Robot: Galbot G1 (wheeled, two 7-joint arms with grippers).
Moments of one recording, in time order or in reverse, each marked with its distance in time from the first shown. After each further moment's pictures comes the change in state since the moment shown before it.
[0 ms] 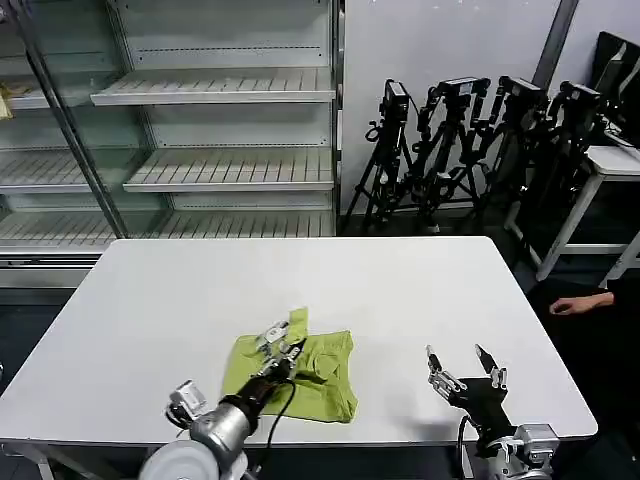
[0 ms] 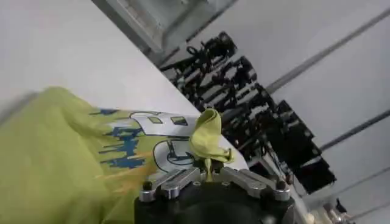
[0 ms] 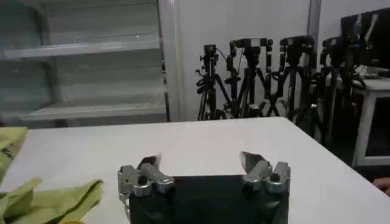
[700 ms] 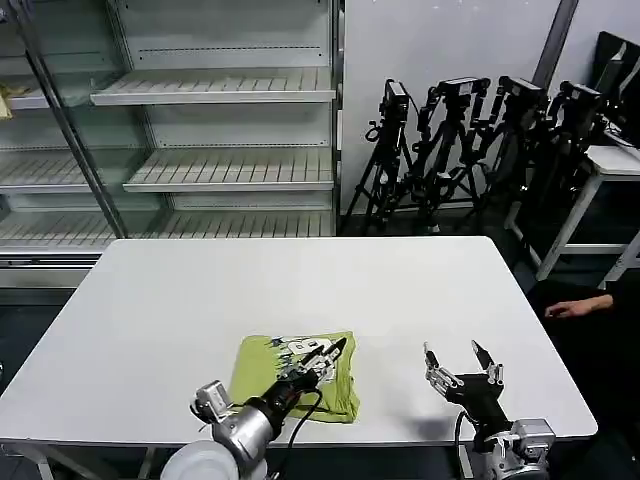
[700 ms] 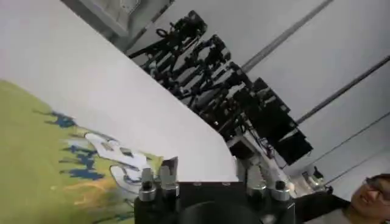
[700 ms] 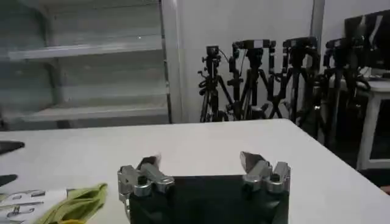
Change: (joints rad) left arm -0.008 0.016 0.058 -0.040 0.071 0.026 0.053; right arm 0.028 -0.001 -0.018 -0.009 0.001 -0.003 0.003
